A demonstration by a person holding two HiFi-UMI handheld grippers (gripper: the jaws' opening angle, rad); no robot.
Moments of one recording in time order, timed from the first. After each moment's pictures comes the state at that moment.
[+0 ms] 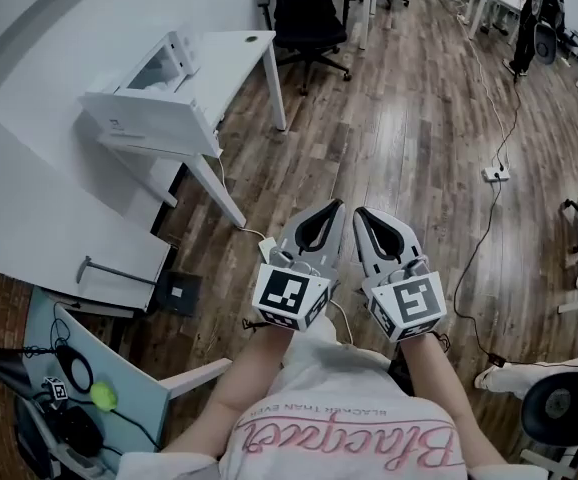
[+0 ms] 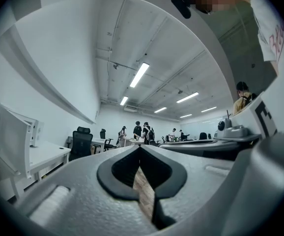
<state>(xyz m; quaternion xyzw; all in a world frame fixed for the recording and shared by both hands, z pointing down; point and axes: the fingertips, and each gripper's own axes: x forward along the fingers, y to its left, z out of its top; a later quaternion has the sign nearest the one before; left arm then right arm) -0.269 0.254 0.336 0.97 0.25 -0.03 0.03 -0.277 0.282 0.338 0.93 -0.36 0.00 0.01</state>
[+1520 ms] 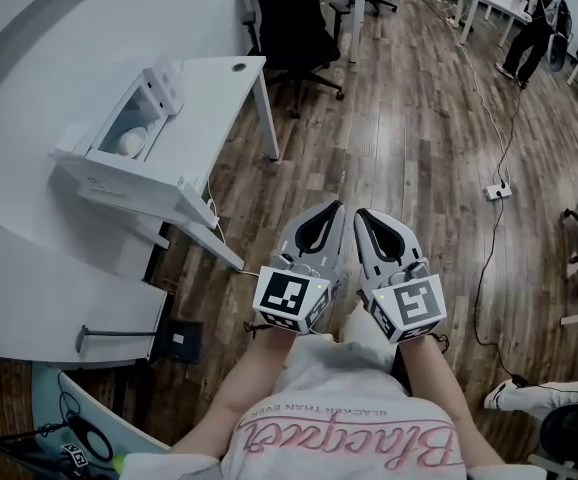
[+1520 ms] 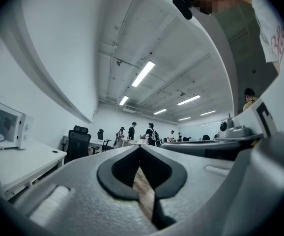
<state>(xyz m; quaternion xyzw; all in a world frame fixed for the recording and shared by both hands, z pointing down) -0.074 0.189 0.338 0.96 0.27 -0.04 0.05 -0.085 0.220 0.336 0.95 -0.32 -0.01 0.01</state>
